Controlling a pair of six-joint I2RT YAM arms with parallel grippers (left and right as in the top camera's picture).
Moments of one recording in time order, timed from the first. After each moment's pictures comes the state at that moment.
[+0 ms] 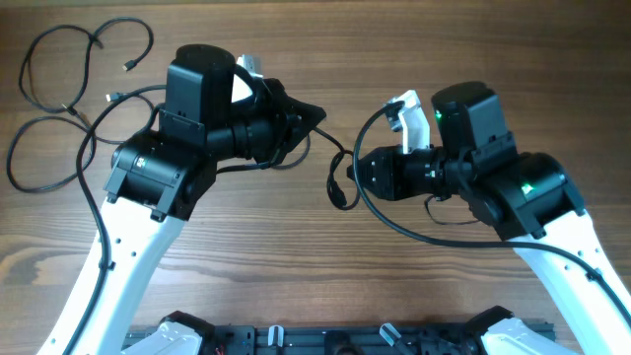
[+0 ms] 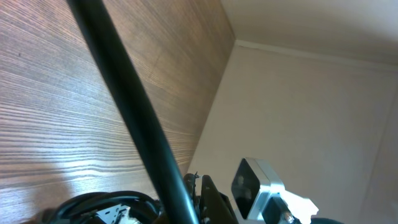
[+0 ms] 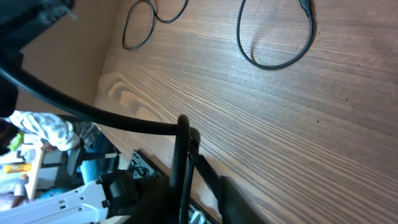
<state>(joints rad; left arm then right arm) -0.39 1.30 1.43 -0.75 0.56 -1.28 0.46 1.23 1.31 -0.94 -0.56 0.43</state>
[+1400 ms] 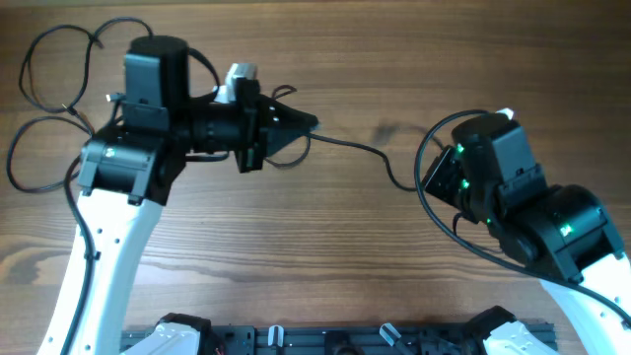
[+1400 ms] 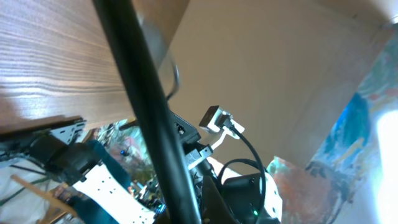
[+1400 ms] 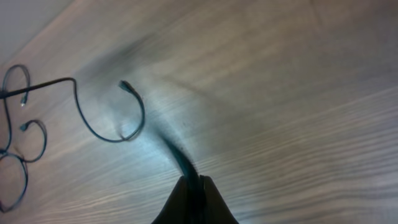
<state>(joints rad) -0.20 1.31 1.42 -0.77 1.08 -1.35 0.47 1.10 1.32 -1.15 0.13 0.88</state>
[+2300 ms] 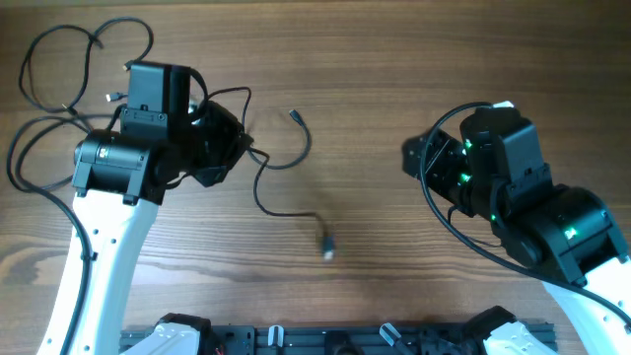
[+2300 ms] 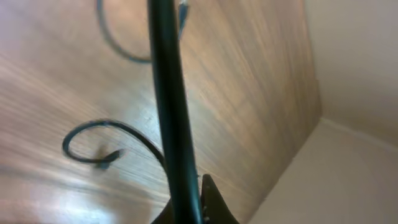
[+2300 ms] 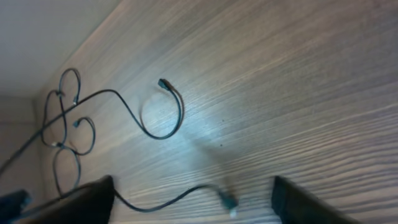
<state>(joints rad) -0.19 1.31 1.43 -1.10 0.35 -1.07 0.47 1.09 1.32 -1.08 0.03 0.96</state>
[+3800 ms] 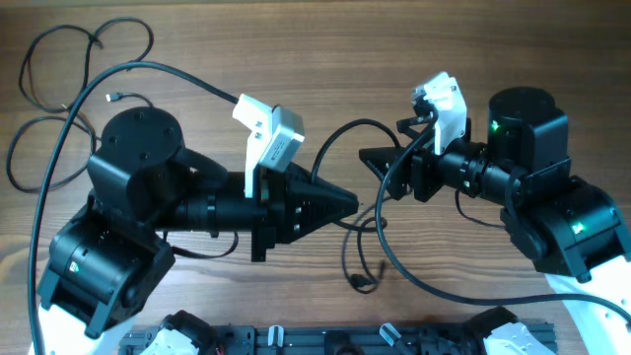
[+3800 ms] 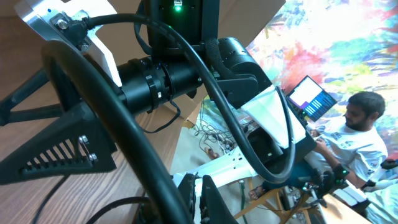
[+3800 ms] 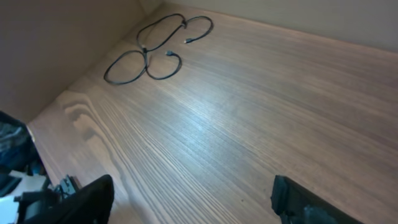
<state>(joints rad) -0.52 1.04 1.46 -0.66 1.03 -0.40 0.40 1.09 1.32 -0.81 -0.47 0.06</state>
